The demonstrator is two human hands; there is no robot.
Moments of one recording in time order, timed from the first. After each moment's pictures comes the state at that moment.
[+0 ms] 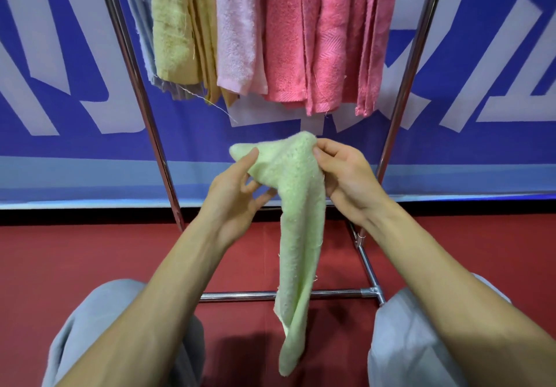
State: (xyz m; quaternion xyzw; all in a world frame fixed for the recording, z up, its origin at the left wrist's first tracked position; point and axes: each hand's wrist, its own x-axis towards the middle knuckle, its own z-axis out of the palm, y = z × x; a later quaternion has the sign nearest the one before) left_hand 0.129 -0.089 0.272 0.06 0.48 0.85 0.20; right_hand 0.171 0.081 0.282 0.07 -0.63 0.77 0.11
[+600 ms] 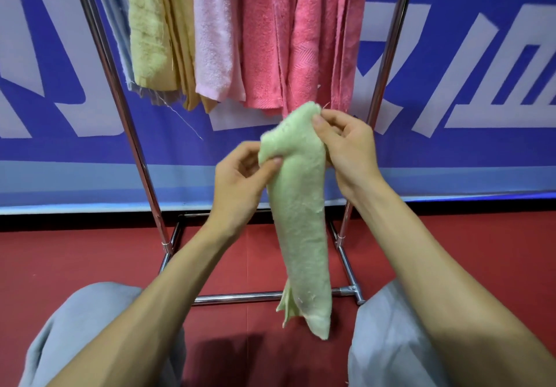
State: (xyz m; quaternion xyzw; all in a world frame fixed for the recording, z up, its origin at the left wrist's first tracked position) left_hand 0.149 -0.053 0.283 0.28 0.61 0.74 -0.04; right_hand 0.174 0.099 0.323 -0.03 -0.68 0.66 0.31
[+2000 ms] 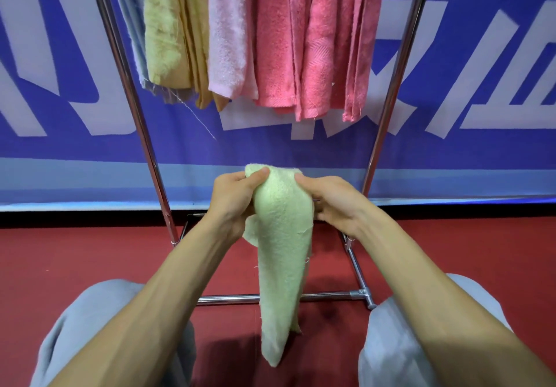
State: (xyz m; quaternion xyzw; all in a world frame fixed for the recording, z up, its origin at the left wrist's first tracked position) left_hand 0.129 -0.067 0.270 0.03 0.64 0.76 0.12; right_hand 0.171 0.098 0.262 -0.09 -0.70 0.71 -0.04
